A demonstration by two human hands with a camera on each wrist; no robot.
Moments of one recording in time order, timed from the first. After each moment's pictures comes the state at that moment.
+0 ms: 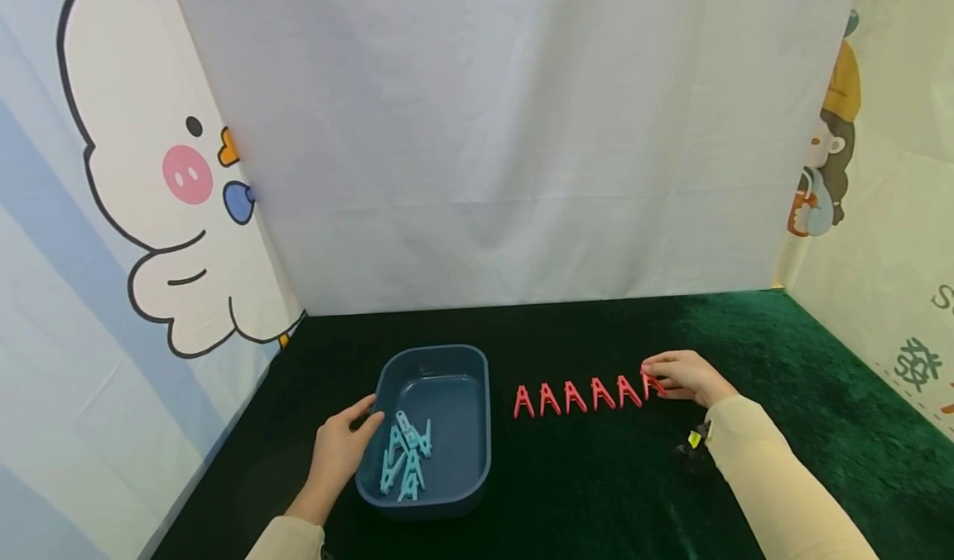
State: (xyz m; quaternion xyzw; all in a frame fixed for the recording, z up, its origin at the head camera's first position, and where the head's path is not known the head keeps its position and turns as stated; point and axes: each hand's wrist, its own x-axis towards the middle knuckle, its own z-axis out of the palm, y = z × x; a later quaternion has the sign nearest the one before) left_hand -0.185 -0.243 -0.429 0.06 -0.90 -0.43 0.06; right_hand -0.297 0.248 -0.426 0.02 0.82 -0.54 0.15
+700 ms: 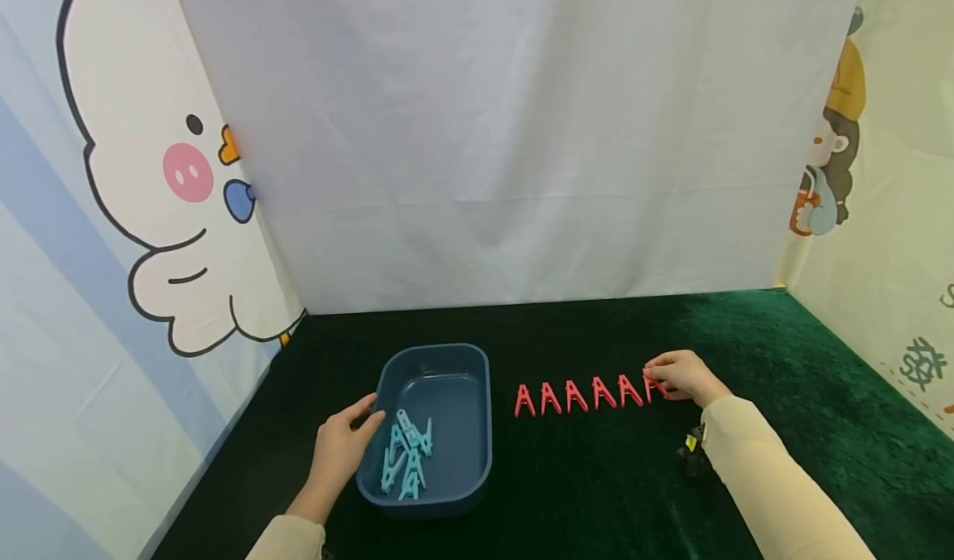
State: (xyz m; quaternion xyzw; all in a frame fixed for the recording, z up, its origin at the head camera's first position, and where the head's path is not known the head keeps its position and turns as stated) left_hand -0.185 -0.245 -0.429 0.06 -0.90 -0.43 0.05; right_hand -0.295 0.241 -0.426 0.02 0.87 -0.48 0.13
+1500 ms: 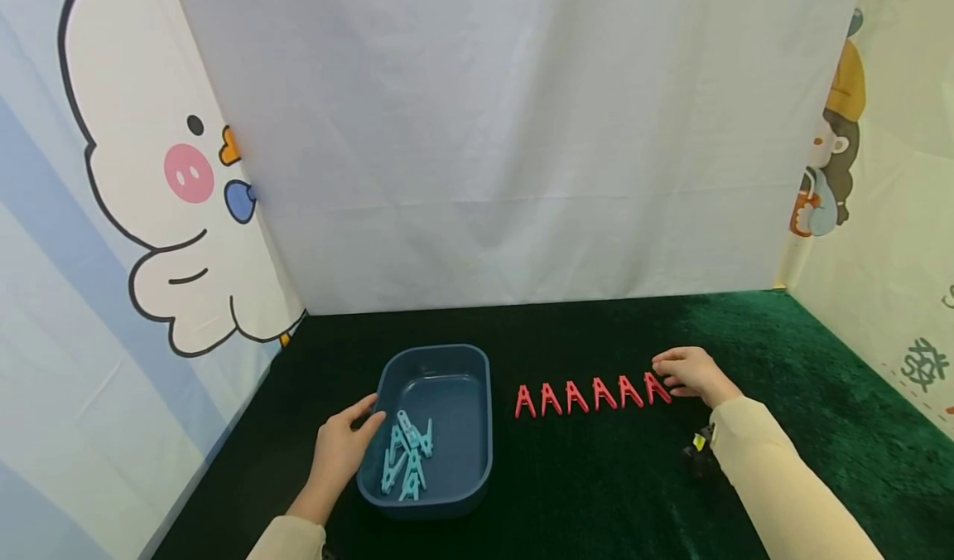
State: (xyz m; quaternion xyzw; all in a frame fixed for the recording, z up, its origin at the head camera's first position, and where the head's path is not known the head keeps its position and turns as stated) left_hand -0.186 -0.243 -0.430 0.06 -0.90 -0.43 0.06; right_hand -0.293 0.248 -0.420 0.03 0.86 -0.49 0.11
